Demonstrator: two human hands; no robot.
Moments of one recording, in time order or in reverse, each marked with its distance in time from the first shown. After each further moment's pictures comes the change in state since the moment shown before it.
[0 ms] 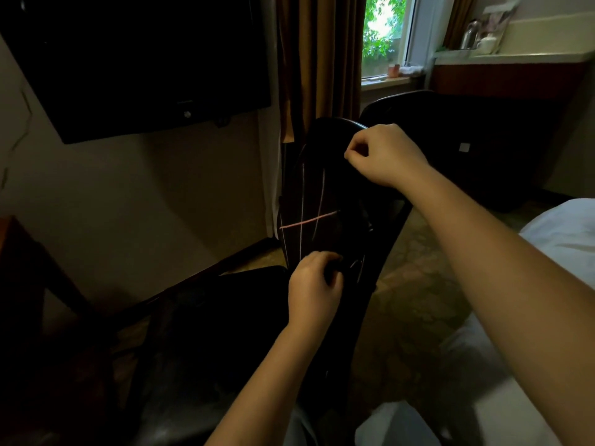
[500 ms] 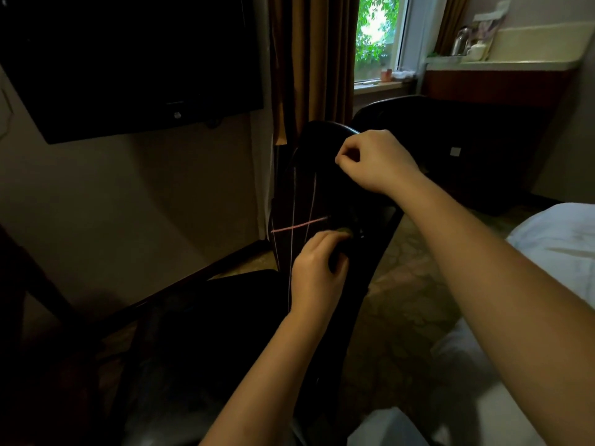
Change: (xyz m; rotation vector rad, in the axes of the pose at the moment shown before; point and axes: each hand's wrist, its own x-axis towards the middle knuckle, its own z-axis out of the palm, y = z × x) left_hand 0.026 0.013 0.016 -0.079 0.136 0.199; right_hand 0.001 0.005 0.002 0.012 0.008 -0.010
